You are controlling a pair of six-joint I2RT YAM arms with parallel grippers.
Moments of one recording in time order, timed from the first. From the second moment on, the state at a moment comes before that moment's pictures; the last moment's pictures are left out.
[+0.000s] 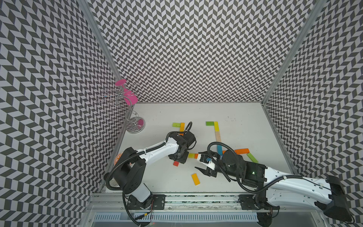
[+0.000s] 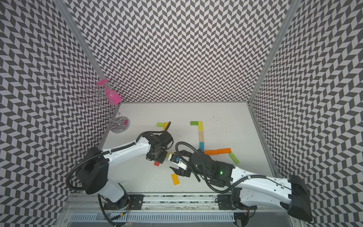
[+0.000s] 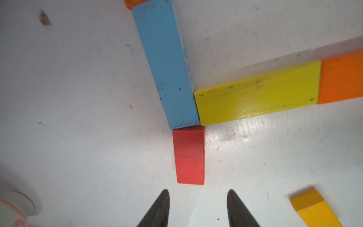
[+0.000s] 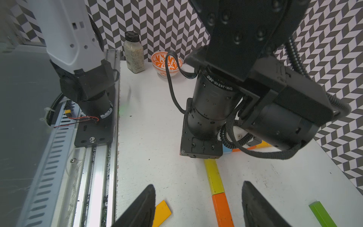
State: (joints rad) left arm -0.77 1.57 1.10 -1.04 -0.15 -0.42; right arm 1.18 0.98 0.70 -0.08 0.03 -0.27
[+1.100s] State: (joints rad) left arm -0.71 0.66 0.85 -0.73 -0.05 -0.51; right arm 1.37 1.45 0.87 -0.50 0.17 0.97
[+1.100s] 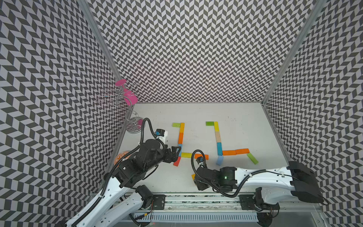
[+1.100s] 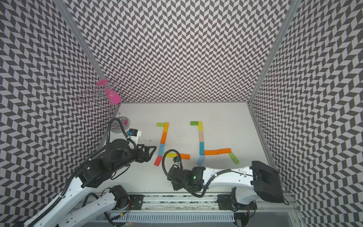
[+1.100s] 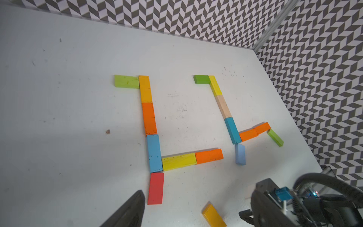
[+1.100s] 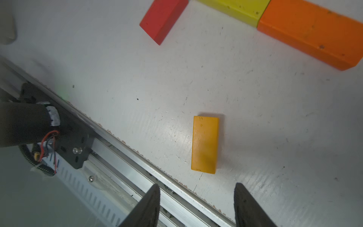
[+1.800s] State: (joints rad) left arm -0.71 0.60 0.82 -0.73 0.00 -0.53; right arm 1.36 1.70 1.03 -0.58 0.17 1.04
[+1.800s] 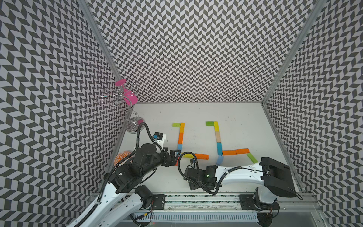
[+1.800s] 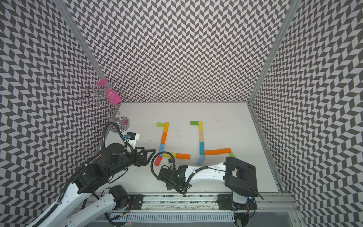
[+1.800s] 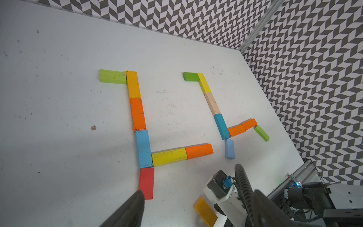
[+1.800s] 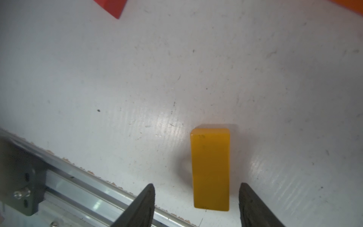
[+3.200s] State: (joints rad) left arm -0.71 0.65 0.80 -0.68 0.03 -0.52; right arm 1.11 1.58 0.90 -0.62 0.10 1.01
